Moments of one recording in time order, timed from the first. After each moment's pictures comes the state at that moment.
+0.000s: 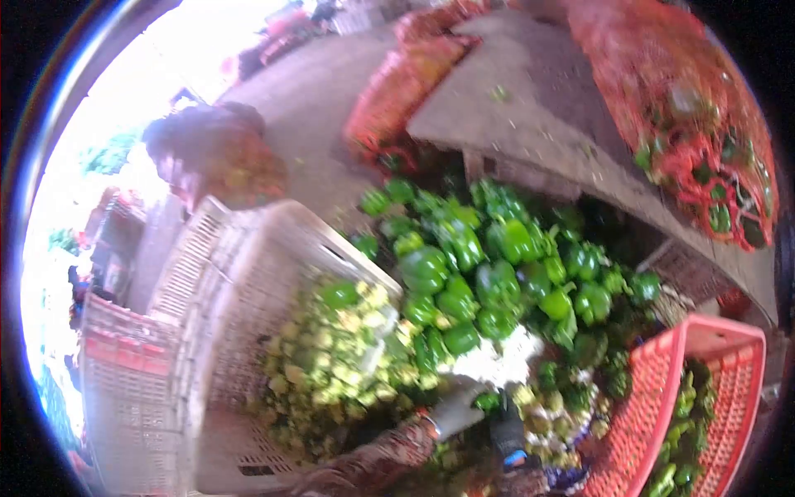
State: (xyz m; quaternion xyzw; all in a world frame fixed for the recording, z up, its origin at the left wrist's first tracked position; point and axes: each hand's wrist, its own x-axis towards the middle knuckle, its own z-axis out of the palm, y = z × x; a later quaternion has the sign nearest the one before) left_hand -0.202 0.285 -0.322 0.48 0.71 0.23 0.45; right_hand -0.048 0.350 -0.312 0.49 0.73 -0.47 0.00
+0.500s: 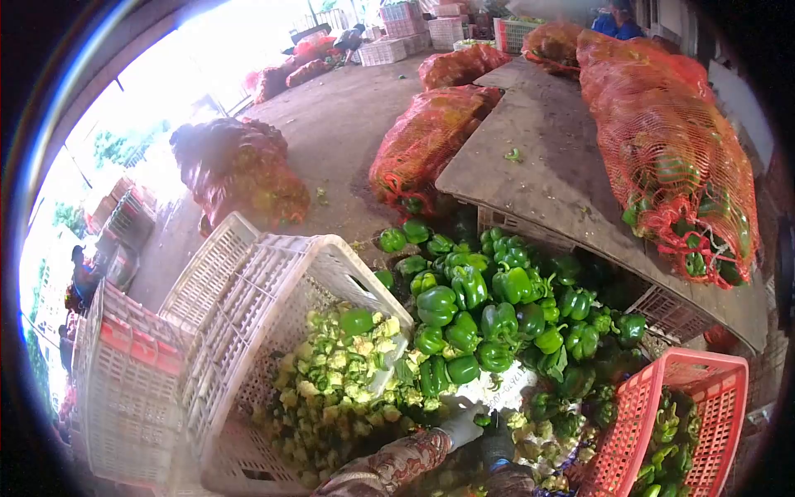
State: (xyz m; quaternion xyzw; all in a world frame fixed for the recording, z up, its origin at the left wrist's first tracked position) left_hand -0.188 0.297 -0.355 0.34 0.75 0.31 0.47; right_hand -0.071 0.353 -0.323 0.53 0.74 -0.41 0.01
